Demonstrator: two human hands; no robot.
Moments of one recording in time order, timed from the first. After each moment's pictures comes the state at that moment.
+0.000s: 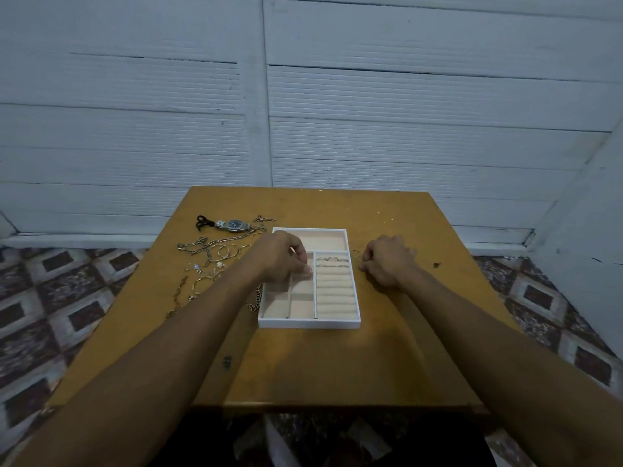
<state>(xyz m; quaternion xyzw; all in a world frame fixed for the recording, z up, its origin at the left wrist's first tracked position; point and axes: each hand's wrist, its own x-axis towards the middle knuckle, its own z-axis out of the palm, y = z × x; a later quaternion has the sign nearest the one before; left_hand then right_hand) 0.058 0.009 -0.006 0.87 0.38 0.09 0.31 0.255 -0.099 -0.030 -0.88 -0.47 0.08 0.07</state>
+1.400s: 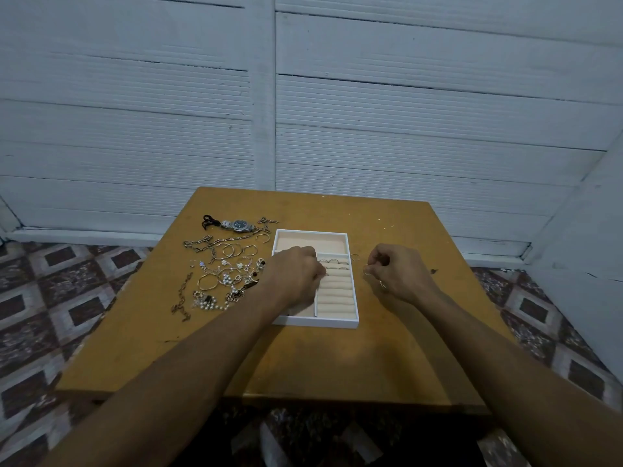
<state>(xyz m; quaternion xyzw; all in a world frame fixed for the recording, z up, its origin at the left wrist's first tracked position) 0.062 -0.026 -0.027 0.96 0.27 0.11 0.03 0.244 -0.140 -0.018 -0.82 -0.49 0.09 0.30</state>
